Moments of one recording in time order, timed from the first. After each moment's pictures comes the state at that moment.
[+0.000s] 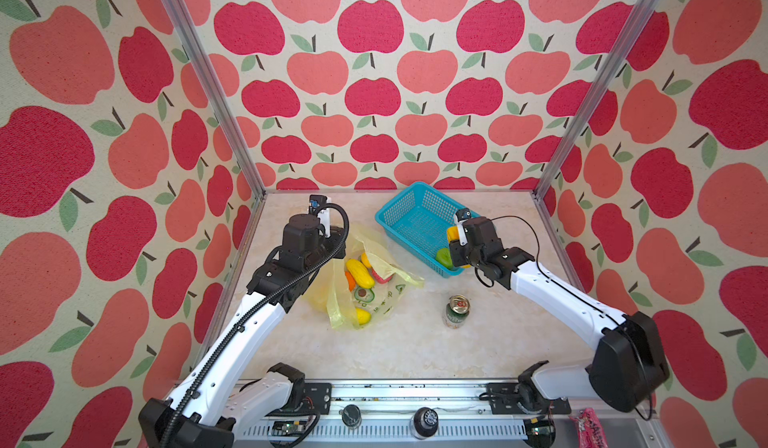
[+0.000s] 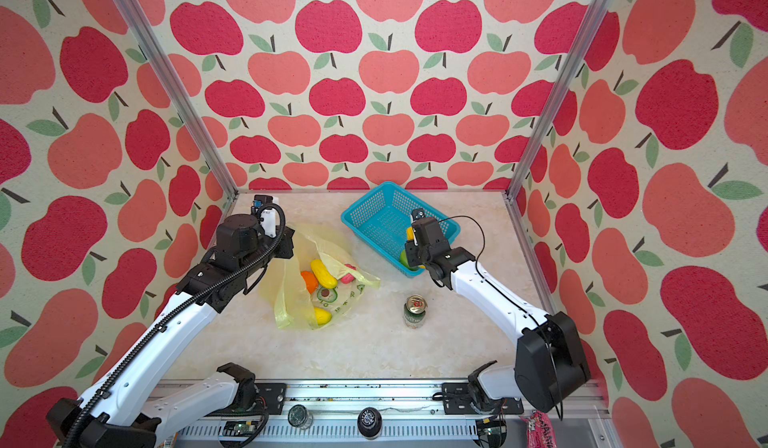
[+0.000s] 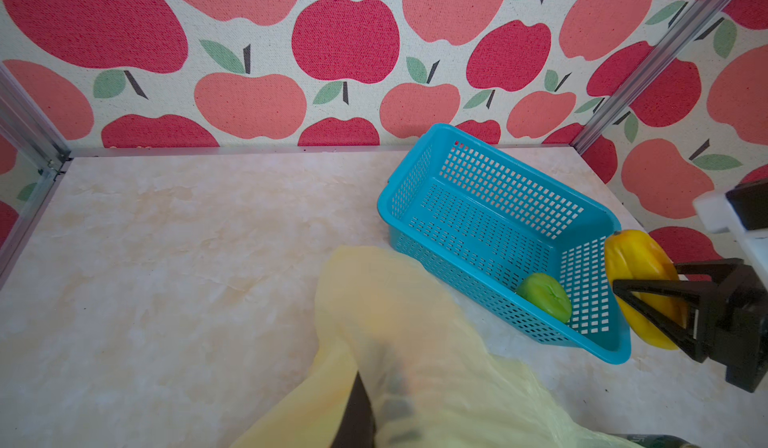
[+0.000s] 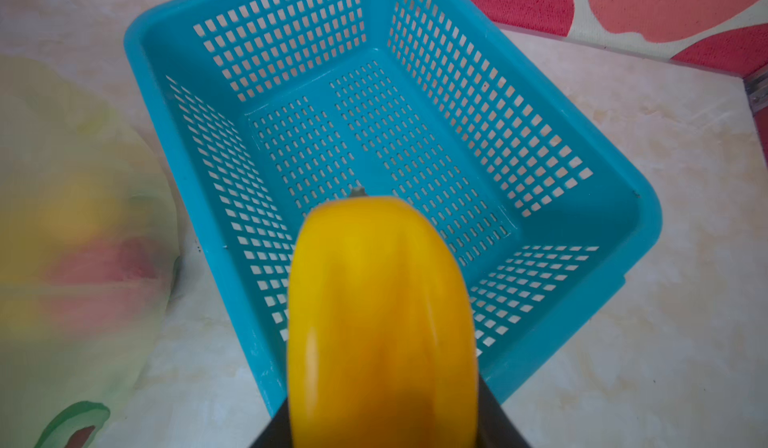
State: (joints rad) left arm -0.40 1.03 1.06 -0.45 -0.06 -0.22; right arm 0.59 1.40 1.02 -0.40 0.19 0.15
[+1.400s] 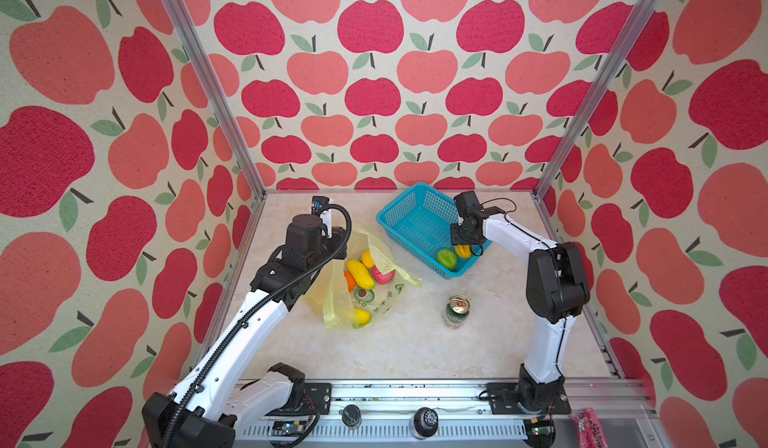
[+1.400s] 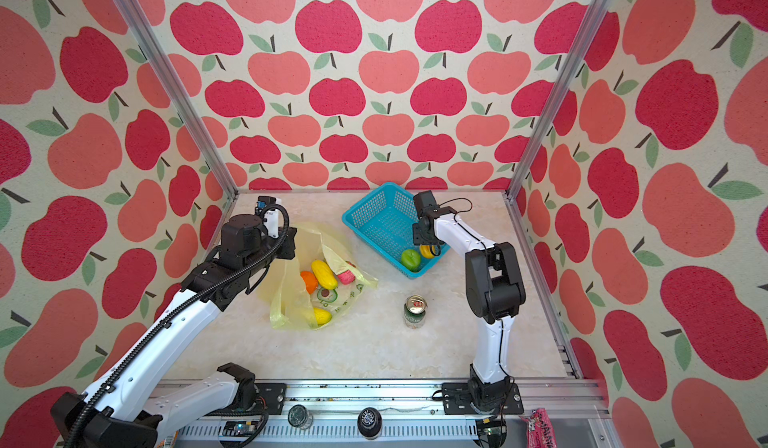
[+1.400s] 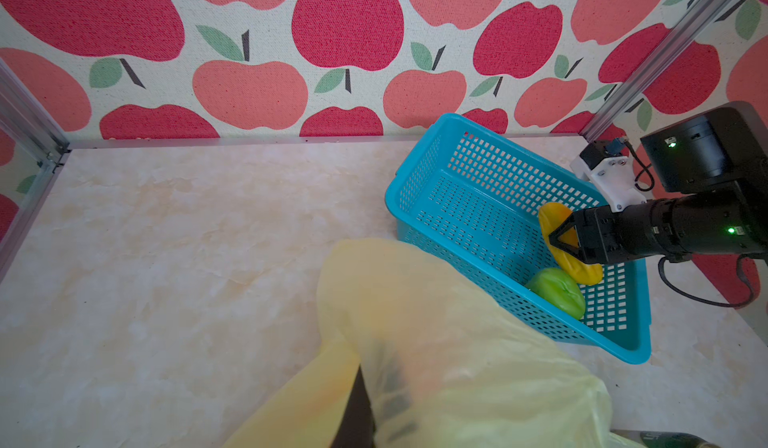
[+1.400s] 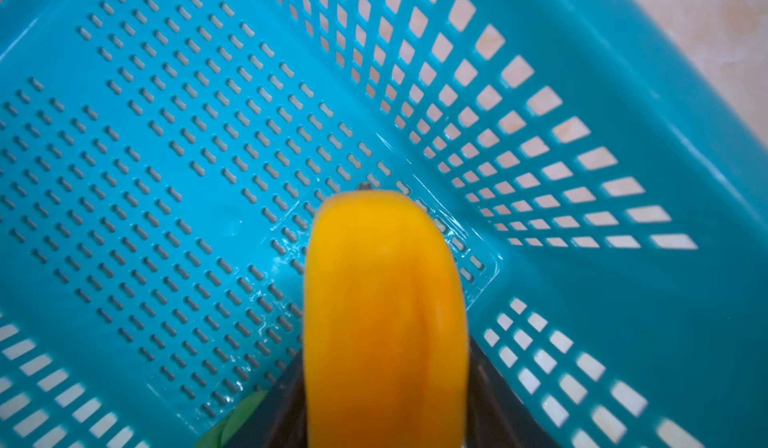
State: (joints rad) left arm -0.40 1.05 1.05 -0.45 -0.06 -0.21; right arm 0.40 1.97 1.53 -0.69 0.17 0.25
